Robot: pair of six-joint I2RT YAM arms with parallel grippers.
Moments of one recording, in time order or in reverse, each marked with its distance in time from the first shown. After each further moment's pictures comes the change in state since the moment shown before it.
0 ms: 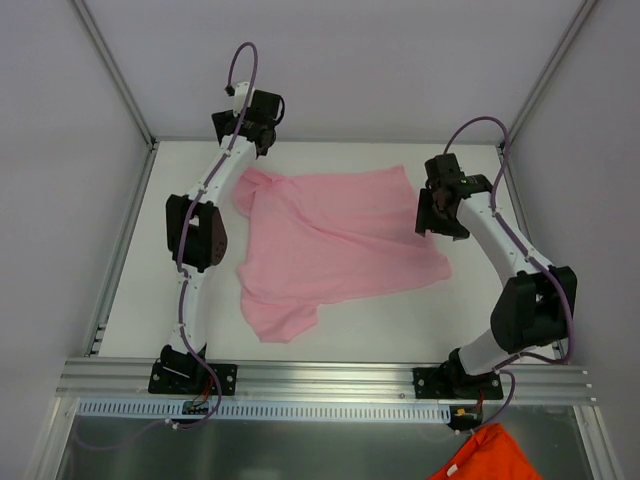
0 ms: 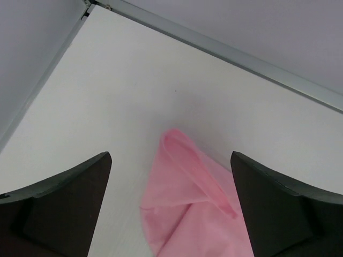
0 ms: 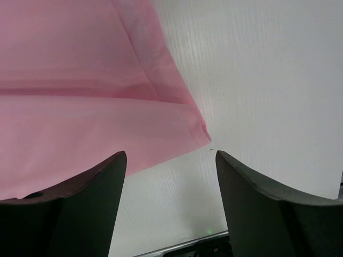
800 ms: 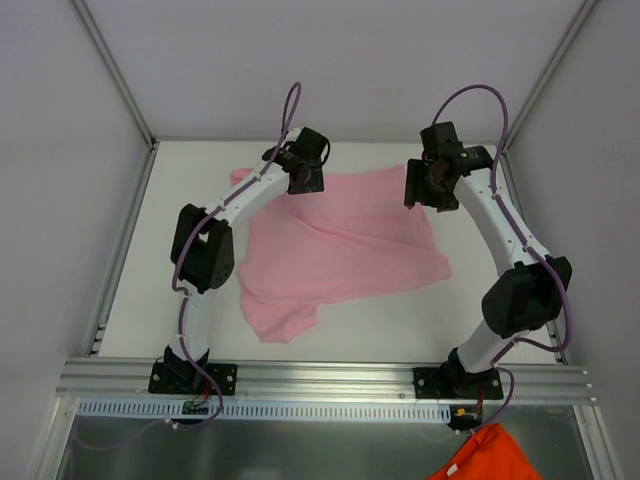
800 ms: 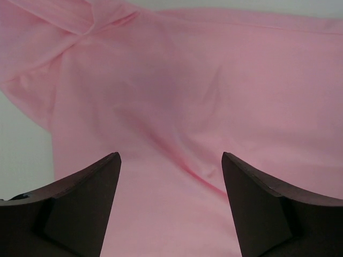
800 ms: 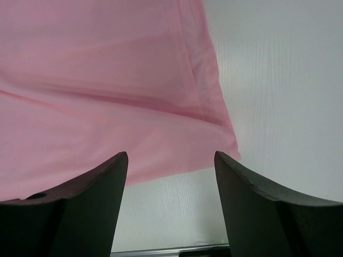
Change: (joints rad) left arm -0.242 -0.174 -0.319 -0.072 0.368 -0.163; right arm 0.046 0.086 0.314 -0.094 -0.127 -0.037
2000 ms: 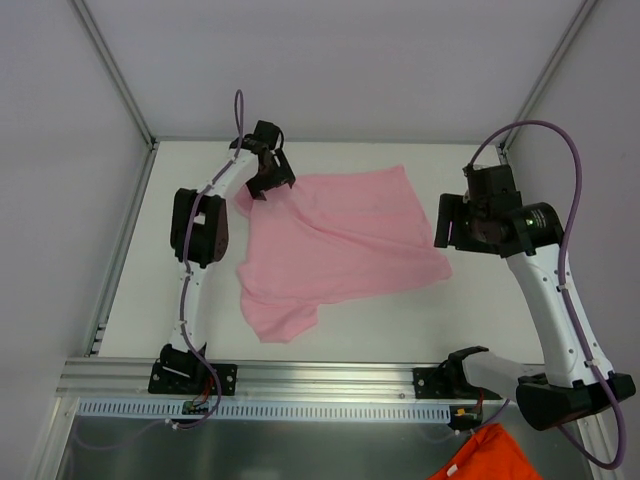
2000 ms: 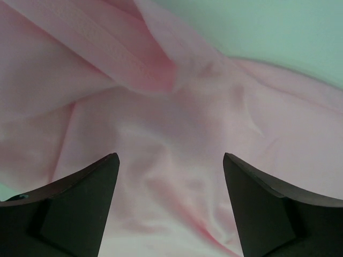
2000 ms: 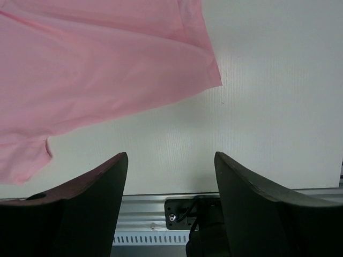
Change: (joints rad) left arm 0.277 0.274 0.188 -0.043 0.343 -0.151; right arm 0.000 -0.518 -0.197 -0.201 -0.038 -0.006
